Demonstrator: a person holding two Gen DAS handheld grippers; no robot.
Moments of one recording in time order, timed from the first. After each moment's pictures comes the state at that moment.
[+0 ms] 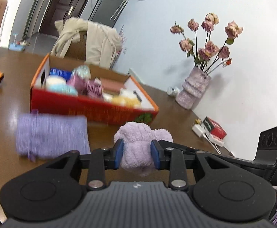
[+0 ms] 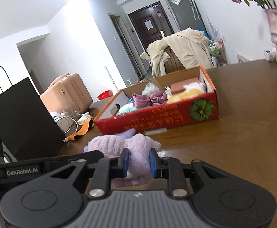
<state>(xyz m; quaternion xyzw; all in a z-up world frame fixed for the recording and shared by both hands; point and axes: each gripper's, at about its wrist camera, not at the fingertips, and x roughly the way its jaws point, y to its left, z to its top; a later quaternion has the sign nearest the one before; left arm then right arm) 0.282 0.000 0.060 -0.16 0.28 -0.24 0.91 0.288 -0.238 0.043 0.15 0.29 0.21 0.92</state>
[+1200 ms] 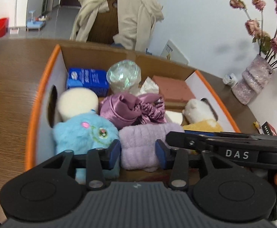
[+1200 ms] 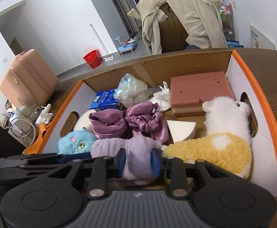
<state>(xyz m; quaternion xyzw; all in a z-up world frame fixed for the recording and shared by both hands) 0.499 0.018 0.028 -0.11 0.41 -0.16 0.89 0.552 -0.187 0.014 0.11 0.44 0.20 0.87</state>
